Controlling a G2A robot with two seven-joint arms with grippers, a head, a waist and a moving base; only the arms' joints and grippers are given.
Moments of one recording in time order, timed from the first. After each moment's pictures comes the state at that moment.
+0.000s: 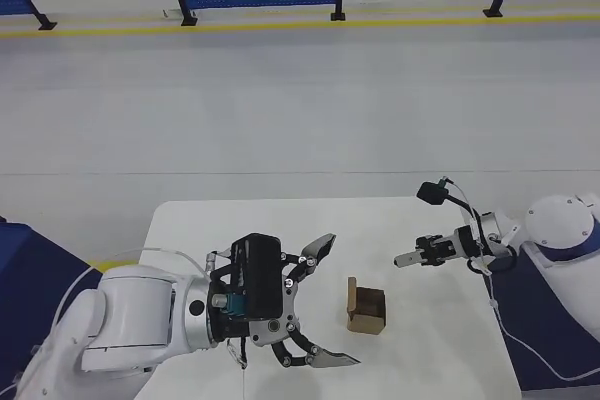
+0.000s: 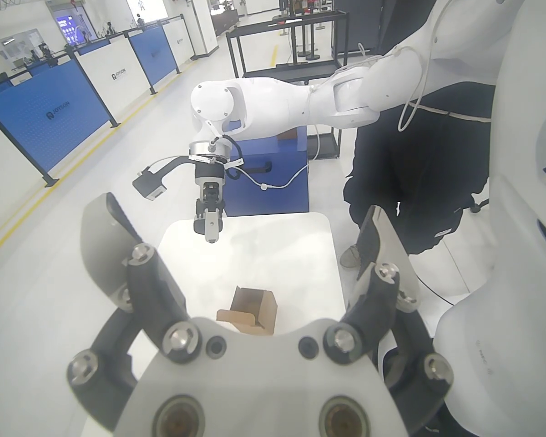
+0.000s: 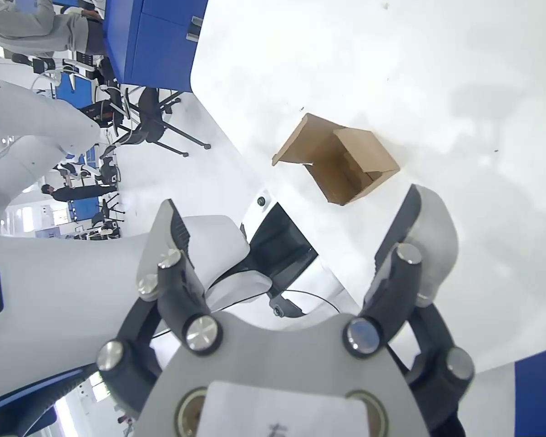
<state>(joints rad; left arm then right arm) 1.08 -0.98 -1.15 -2.31 0.47 -0.65 -0.61 -0.92 -0.67 1.16 -1.66 0.15 -0.06 1.39</state>
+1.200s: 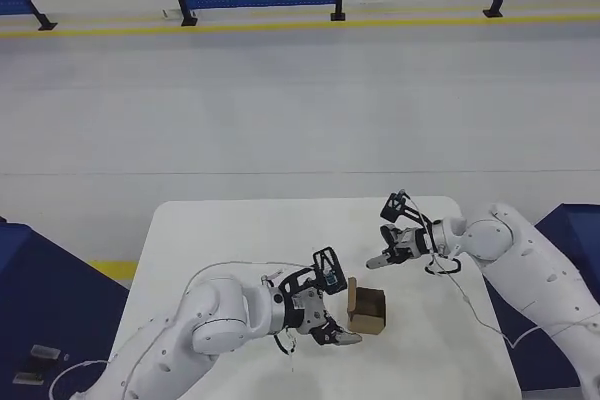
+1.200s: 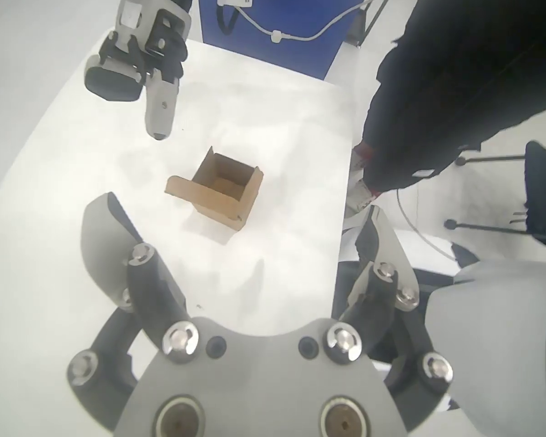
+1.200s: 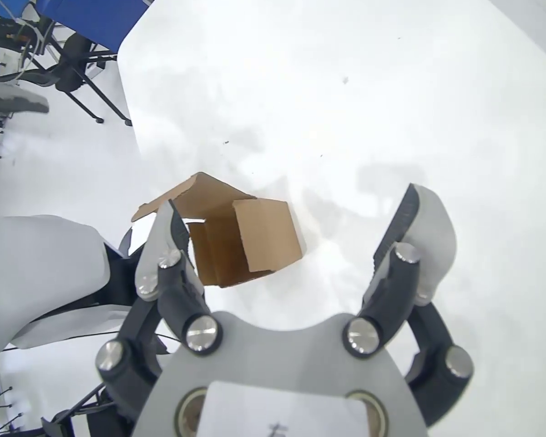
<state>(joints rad) 1.03 -1.05 -0.74 -1.96 0.68 -0.39 -0.76 -0.74 -0.84 0.79 -1.24 -0.24 -0.73 0.92</state>
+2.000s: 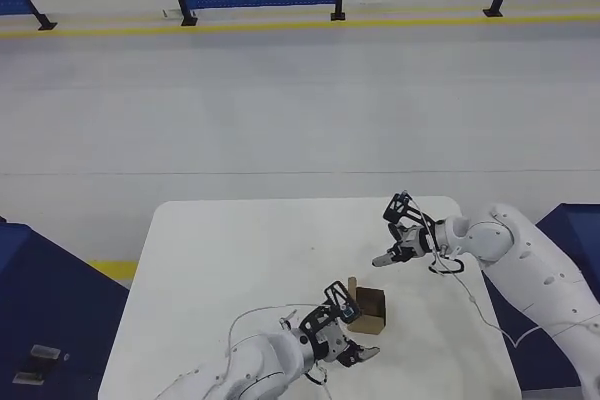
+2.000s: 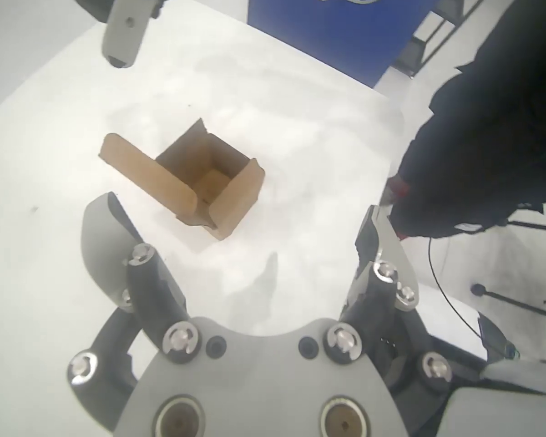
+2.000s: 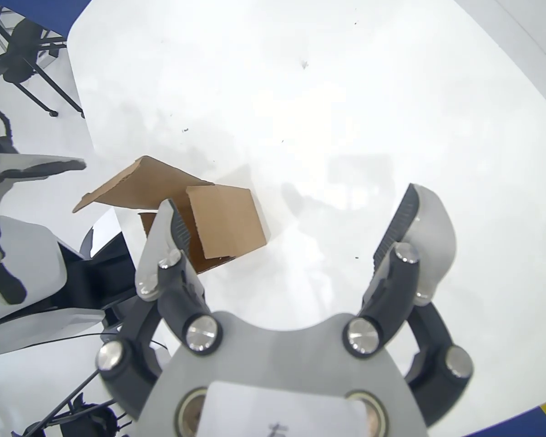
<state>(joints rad) 1.16 -1.12 -0.57 -1.84 0.99 -0.05 -0.42 -0.75 -0.85 0.81 -1.23 -0.37 -0.71 0.88</state>
